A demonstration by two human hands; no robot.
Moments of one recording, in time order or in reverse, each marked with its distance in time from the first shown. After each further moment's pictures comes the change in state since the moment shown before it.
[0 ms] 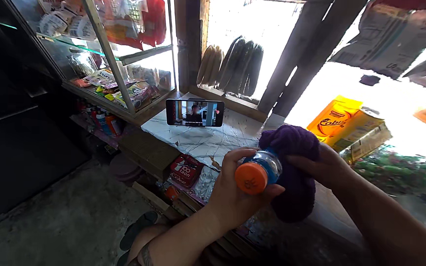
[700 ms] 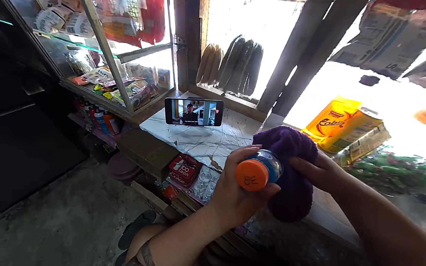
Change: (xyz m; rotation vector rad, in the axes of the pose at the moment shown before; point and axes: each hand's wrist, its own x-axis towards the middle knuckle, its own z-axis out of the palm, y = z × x) left_hand -0.001 -0.012 0.005 -0.040 -0.014 0.088; right_hand -0.005 0.005 0.001 0.015 -0.138 -0.057
